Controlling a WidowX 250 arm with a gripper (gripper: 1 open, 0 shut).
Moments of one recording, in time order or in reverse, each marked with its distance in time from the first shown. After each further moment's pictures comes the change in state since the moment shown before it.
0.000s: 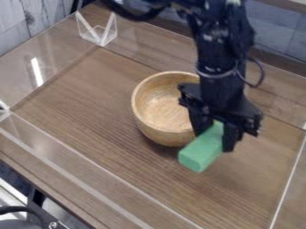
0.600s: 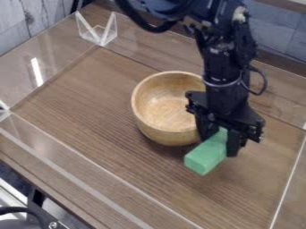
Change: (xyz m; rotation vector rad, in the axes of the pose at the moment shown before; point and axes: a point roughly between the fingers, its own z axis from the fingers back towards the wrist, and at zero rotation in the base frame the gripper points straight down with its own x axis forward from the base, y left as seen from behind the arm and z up) arm 0.012 0.006 -0.019 -0.022 0.021 -0.037
